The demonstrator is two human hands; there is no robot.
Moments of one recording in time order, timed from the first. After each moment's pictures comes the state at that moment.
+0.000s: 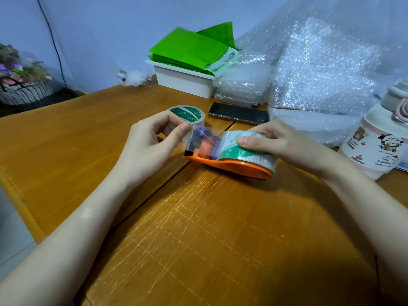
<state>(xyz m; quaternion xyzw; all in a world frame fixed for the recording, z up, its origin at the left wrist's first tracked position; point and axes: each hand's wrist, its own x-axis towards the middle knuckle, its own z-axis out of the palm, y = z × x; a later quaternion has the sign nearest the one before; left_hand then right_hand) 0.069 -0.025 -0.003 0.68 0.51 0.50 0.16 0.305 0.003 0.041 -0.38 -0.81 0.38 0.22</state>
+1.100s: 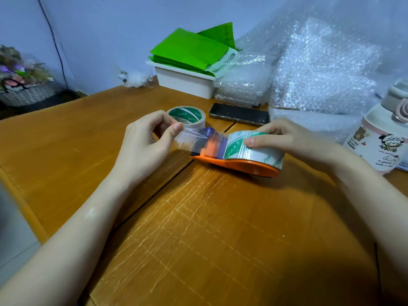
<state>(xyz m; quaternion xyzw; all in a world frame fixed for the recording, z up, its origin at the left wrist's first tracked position) 0.063 -0.023 -0.005 0.67 0.54 0.49 0.08 0.315 0.013 0.044 -0.41 -0.80 0.38 0.19</state>
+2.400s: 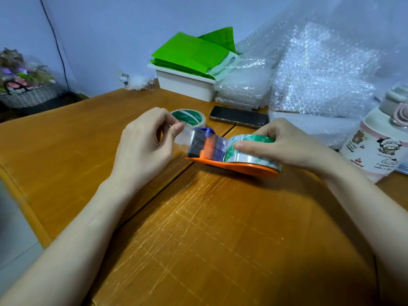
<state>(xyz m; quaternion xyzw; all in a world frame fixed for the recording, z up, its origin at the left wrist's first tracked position) 0.069 -0.029 0.000 0.70 0.54 0.46 -0.07 0.306 0.004 0.045 -0.47 -0.80 0.30 0.24</state>
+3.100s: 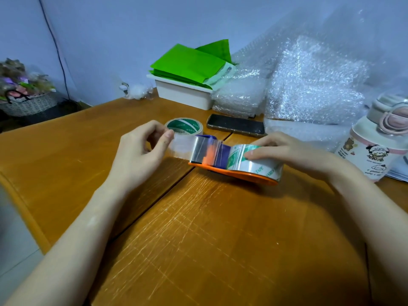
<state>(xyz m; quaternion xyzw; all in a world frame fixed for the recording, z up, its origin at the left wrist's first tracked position) 0.055 -0.022 -0.005 0.68 0.56 0.48 0.04 0.321 0.008 0.050 -0.44 -0.79 0.38 0.16</state>
